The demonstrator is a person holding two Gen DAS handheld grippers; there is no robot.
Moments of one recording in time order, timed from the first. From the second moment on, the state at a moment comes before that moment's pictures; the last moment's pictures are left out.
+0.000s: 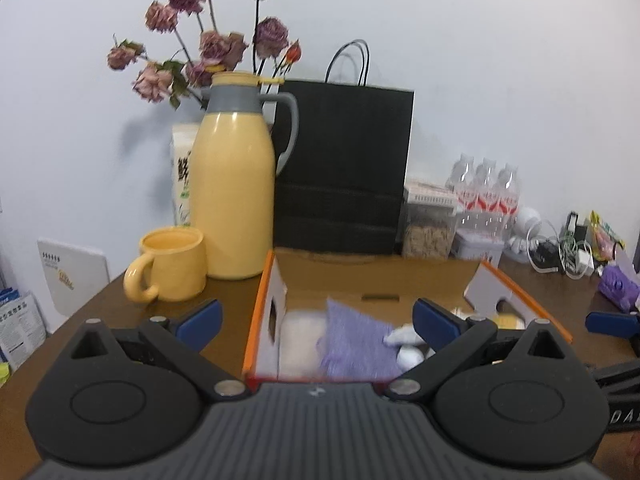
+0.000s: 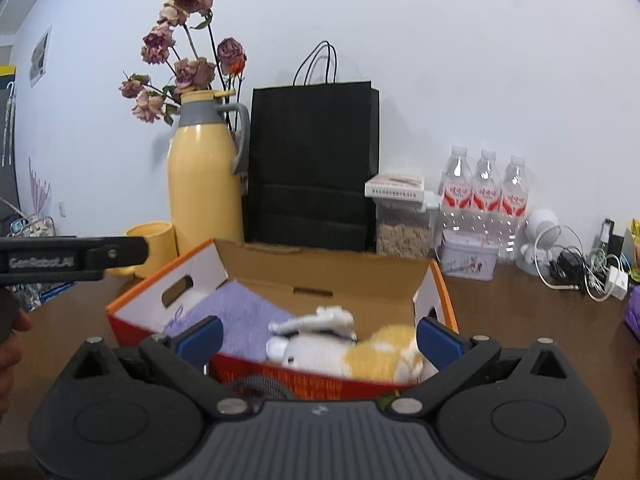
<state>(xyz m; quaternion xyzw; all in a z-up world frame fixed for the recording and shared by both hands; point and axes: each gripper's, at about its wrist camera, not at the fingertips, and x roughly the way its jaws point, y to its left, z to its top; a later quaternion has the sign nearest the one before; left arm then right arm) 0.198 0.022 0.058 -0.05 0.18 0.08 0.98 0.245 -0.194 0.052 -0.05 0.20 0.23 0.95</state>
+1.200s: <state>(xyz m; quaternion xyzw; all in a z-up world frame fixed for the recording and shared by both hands) 0.124 0.022 0.022 -0.05 0.27 0.09 0.96 0.237 -0.225 -0.024 -0.11 0.31 0.22 0.92</state>
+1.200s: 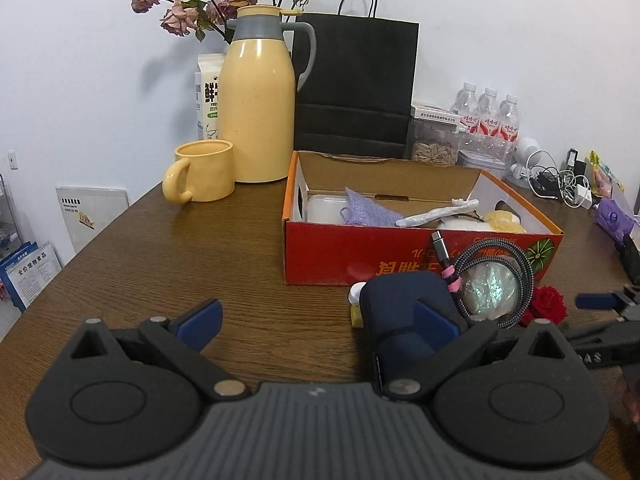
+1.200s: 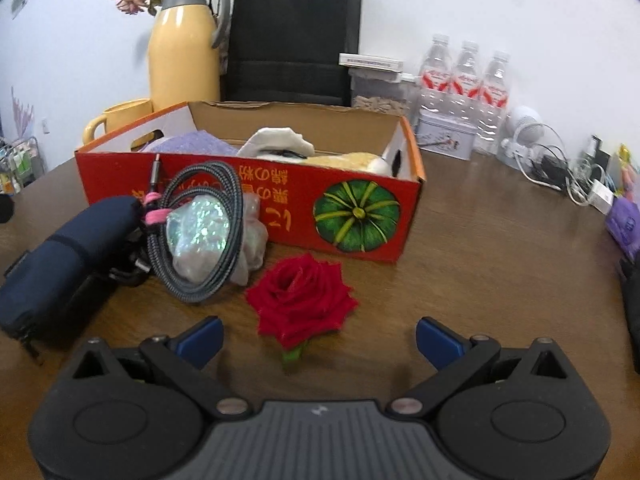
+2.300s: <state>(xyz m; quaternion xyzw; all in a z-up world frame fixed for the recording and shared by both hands) 0.133 -0.002 0.009 -0.05 0.30 0.06 0.95 0.200 -0.238 -0.008 -0.08 0.20 0.22 0.95</state>
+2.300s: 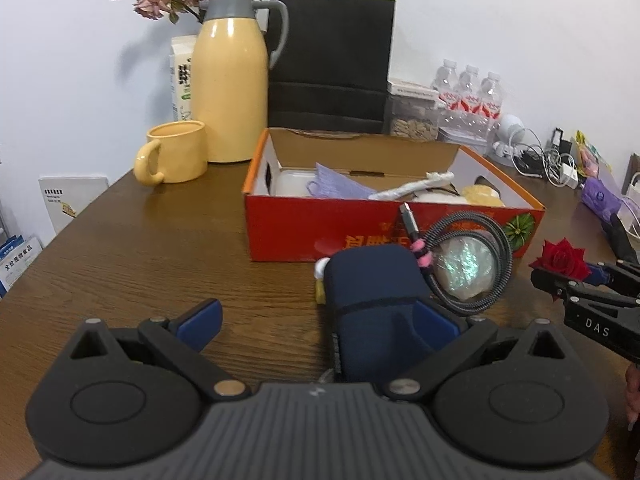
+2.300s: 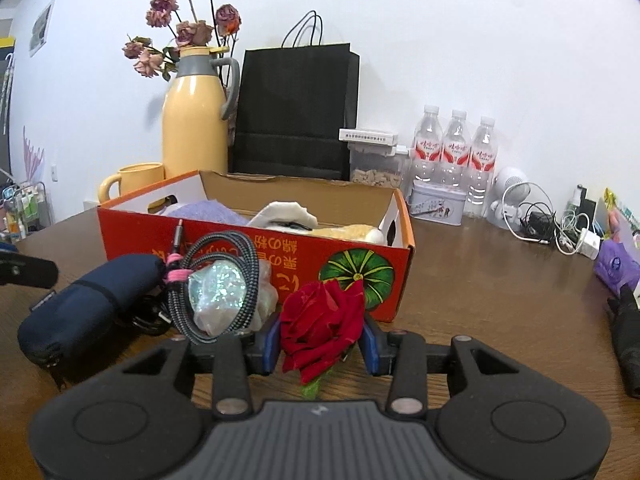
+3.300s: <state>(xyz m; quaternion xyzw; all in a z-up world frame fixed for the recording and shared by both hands) 0.174 -0.025 -0.021 -0.09 0.34 0.05 0.93 0.192 -0.241 -0.007 -0.08 0.19 0.22 0.95</state>
